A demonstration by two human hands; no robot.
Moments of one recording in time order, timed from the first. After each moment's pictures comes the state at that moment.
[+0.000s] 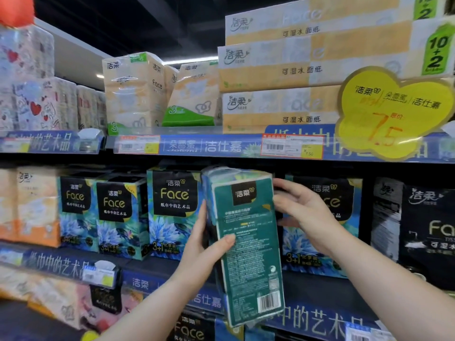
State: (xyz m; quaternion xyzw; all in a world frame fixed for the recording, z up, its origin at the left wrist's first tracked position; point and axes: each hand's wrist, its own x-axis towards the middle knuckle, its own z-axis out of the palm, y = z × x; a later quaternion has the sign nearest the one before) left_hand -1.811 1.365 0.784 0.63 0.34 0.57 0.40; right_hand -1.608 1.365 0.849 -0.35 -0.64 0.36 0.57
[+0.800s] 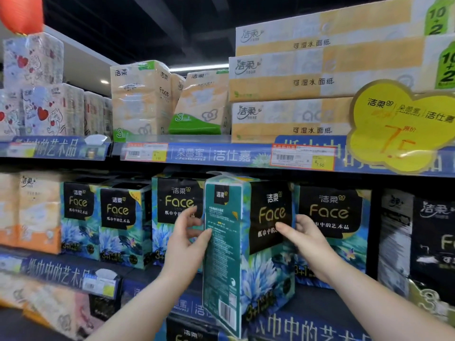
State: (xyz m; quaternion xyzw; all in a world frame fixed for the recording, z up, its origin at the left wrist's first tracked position) left_hand -1.839 1.387 0.799 0.62 0.42 0.61 0.26; right_hand -1.605 1.402 0.807 -0.46 -0.56 0.38 0.58
